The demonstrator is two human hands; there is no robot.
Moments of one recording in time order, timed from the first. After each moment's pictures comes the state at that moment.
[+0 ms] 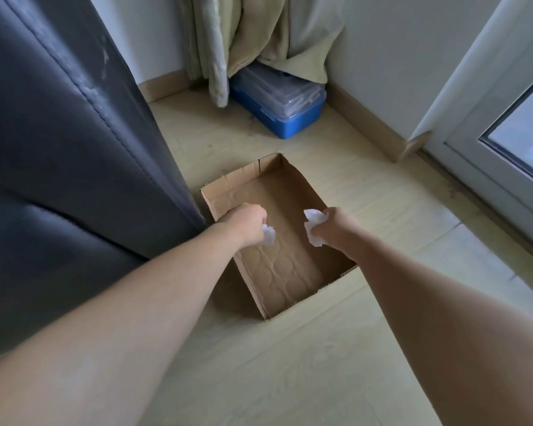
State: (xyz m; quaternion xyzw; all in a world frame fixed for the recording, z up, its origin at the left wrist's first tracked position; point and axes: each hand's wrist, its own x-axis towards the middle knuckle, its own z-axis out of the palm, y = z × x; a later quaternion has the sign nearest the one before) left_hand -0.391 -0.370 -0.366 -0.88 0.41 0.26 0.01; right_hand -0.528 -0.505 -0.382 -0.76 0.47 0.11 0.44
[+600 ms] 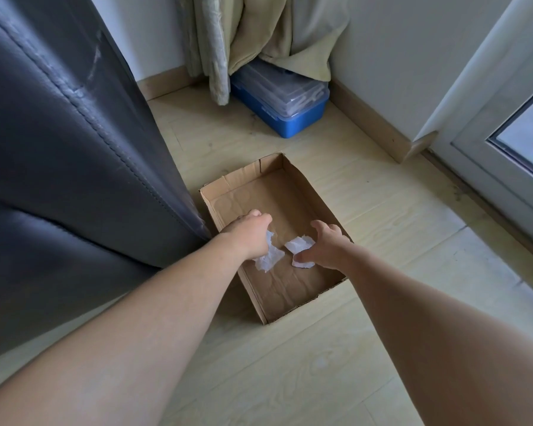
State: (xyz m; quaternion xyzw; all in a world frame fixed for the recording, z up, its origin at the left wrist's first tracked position) left_hand -0.393 -0.374 -0.396 -0.87 0.41 0.28 0.00; right_hand -0.527 -0.494 -0.404 -0.81 0.42 0.21 0.36
